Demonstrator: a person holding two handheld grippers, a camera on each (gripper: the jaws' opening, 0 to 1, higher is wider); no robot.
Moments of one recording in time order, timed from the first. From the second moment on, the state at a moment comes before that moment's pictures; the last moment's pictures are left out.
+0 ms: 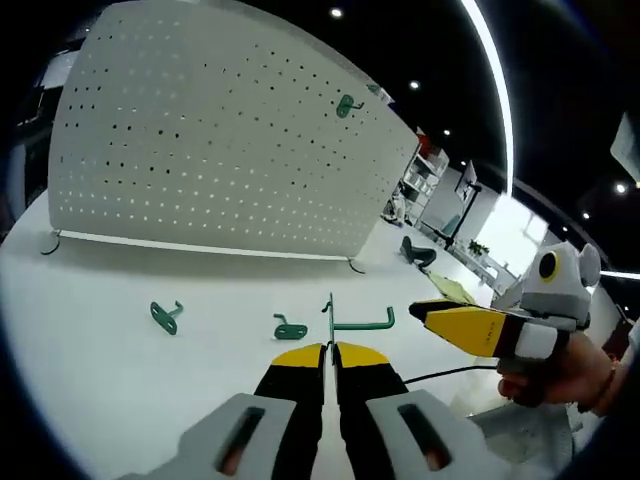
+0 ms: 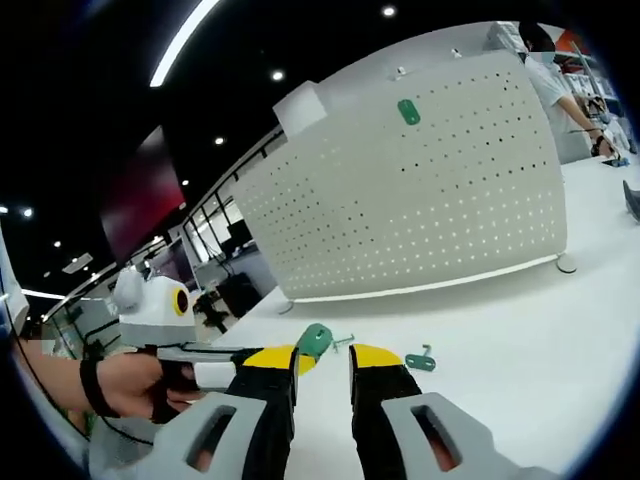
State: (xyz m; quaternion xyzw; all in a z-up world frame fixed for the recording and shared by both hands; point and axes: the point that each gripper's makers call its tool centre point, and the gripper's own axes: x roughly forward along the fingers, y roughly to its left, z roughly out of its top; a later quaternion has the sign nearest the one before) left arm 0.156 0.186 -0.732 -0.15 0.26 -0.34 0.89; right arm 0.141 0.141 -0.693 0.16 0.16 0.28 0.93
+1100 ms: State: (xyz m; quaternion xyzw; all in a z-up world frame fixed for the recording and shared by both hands) left arm 0.133 0.191 -0.702 -0.07 0.16 -0.37 0.91; right arm 0.133 0.180 -0.694 0.22 0.20 0.35 0.89
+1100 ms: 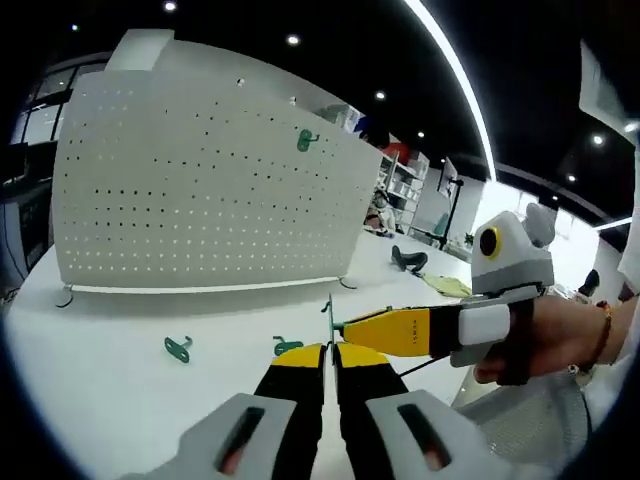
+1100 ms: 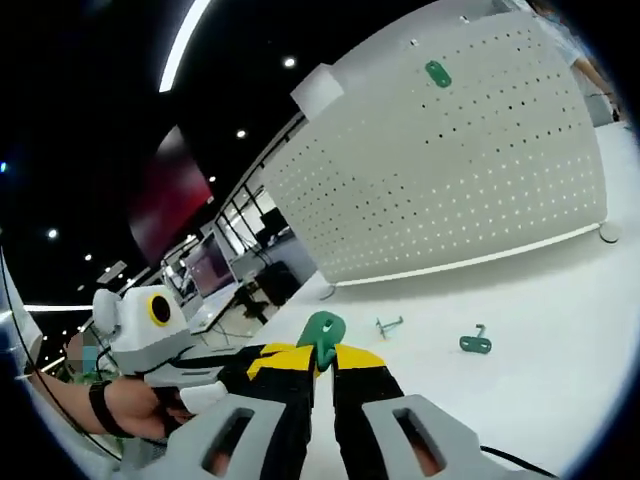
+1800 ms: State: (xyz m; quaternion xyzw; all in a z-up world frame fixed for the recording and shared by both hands) left arm 0.135 0.197 -0.692 -0.10 0.14 -0.36 0.92; right arm 0.141 0.173 -0.665 0.19 0.16 0.32 0.91
